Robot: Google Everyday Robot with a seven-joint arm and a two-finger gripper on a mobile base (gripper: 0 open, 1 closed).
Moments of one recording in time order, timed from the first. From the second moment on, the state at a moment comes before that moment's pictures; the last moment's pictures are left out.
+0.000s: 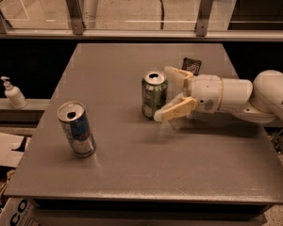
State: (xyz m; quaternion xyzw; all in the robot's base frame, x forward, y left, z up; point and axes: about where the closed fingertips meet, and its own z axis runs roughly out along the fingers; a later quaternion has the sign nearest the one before) arm 0.535 -0.053 0.877 -0.45 0.58 0.43 0.53
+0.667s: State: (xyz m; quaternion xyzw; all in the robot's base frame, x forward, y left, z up) arm 0.544 -0.098 0.893 -0.47 0.58 0.42 0.52
